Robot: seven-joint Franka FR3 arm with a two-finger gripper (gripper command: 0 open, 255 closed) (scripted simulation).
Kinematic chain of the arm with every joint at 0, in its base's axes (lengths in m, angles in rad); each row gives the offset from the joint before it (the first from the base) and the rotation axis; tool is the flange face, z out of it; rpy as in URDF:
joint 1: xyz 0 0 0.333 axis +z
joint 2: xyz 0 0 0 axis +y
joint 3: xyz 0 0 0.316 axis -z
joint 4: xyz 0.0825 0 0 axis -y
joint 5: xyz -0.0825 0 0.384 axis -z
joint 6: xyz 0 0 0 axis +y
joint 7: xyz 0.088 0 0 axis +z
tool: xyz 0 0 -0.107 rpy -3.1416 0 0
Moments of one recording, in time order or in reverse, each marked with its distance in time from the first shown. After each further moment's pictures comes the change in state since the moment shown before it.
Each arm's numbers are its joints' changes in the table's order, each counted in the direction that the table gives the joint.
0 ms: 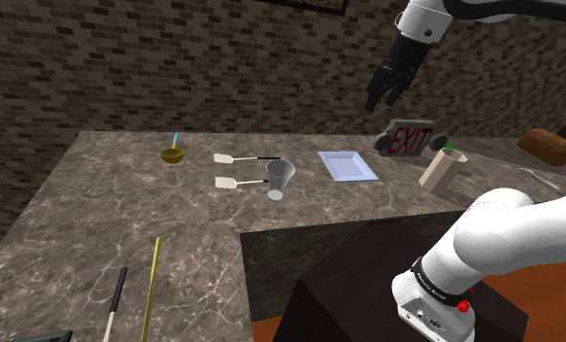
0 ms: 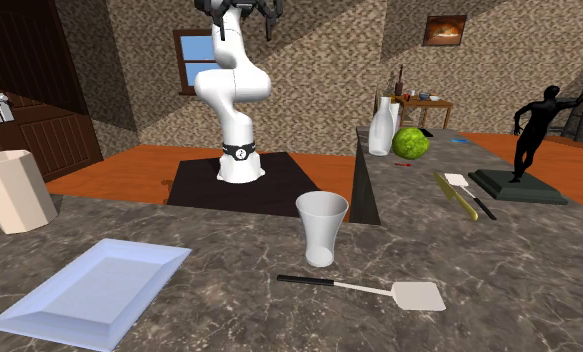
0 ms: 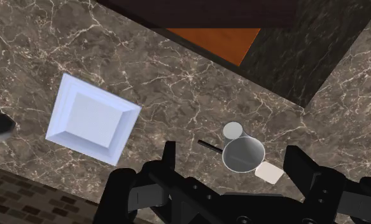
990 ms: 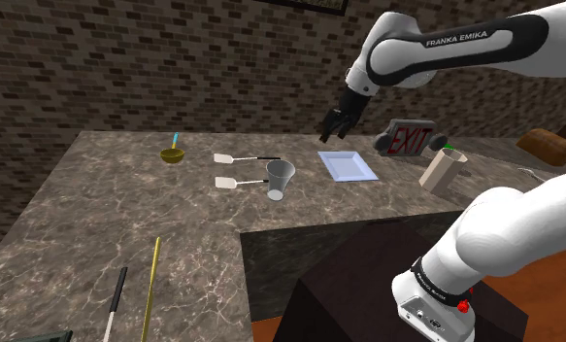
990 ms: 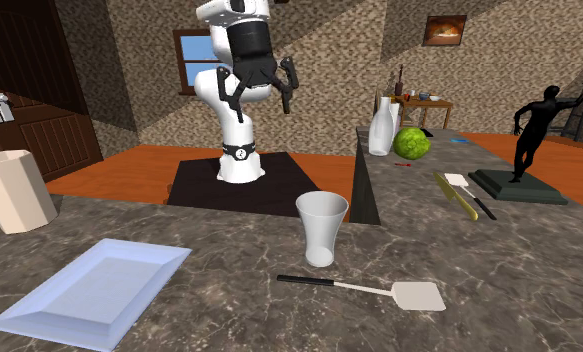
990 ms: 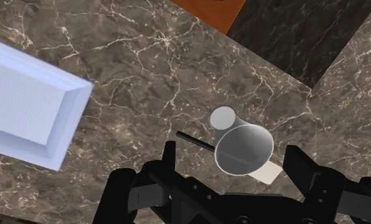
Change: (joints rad) arm 0.050 0.286 0.070 -0.175 -0.119 -0.484 0.122
